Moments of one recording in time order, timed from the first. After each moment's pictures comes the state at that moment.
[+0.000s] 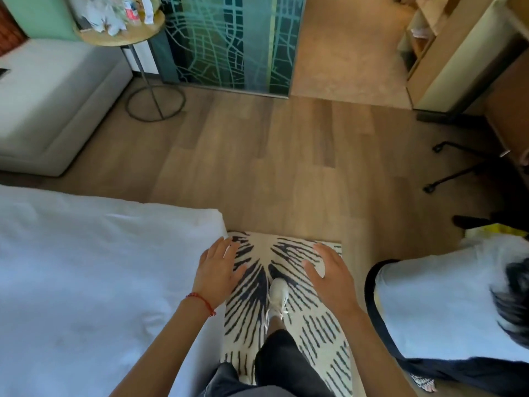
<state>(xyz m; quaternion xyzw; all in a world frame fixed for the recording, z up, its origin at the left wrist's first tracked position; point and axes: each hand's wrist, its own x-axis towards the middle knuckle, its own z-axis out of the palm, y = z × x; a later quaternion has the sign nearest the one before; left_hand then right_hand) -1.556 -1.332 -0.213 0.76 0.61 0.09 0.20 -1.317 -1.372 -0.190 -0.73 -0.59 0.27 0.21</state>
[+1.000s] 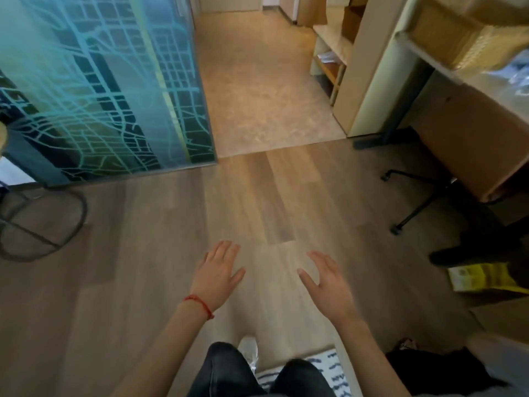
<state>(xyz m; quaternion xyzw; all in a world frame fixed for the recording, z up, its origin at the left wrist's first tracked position) -1.302 -0.720 -0.188 0.88 0.45 0.03 0.17 -1.094 -0.852 -0.176 -0.81 -0.48 0.22 0.25</state>
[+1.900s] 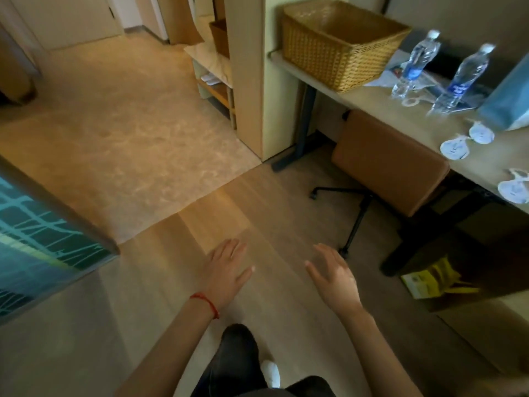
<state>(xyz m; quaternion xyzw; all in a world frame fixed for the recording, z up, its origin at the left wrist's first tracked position) -0.846 -0.455 -0.170 0.96 0.23 -0.02 0.18 -0.710 -0.654 -0.163 -0.90 -0.27 0.16 0.31</state>
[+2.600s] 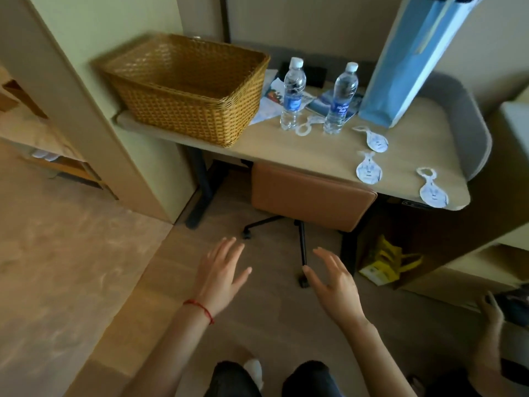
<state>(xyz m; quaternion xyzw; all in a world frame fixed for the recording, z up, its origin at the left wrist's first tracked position) -0.468 -0.330 -0.149 0.98 -0.06 0.00 0.17 -0.465 -0.570 -0.149 -0.93 0.00 0.02 0.36</state>
